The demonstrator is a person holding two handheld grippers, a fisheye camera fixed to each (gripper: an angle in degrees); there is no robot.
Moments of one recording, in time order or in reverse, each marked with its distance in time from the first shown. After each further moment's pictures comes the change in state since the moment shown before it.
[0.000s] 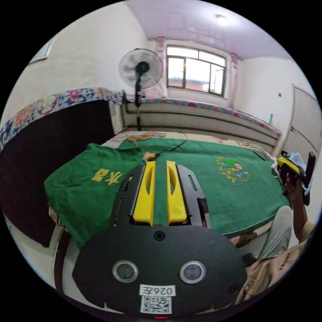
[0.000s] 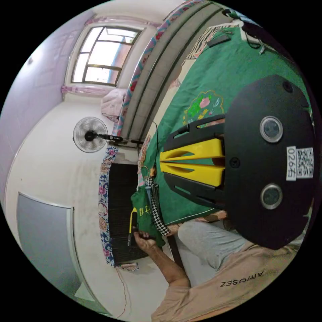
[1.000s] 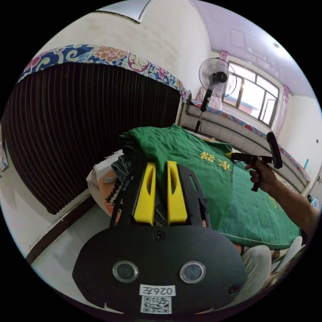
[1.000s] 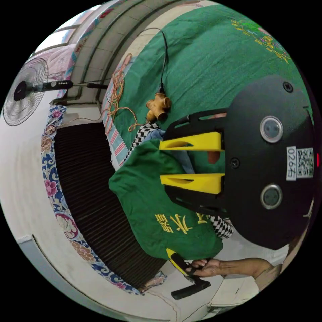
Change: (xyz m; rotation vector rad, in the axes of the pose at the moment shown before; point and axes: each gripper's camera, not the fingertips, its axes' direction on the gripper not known) left arm -0.370 -0.165 -0.183 0.074 -0.219 -0.308; right arm -0.164 -0.135 0.580 -0.320 -0.236 0.125
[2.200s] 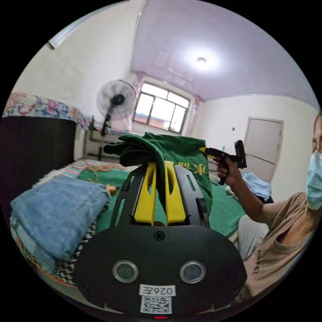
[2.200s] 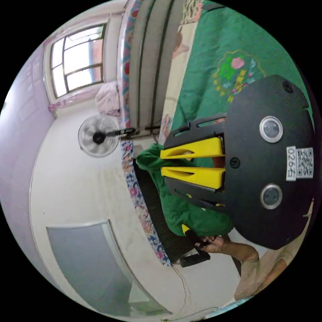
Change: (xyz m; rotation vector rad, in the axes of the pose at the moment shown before) left arm 0.232 -0.127 -0.106 0.126 0.795 0.279; right arm 0.253 0.244 -0.410 0.392 0.156 0.230
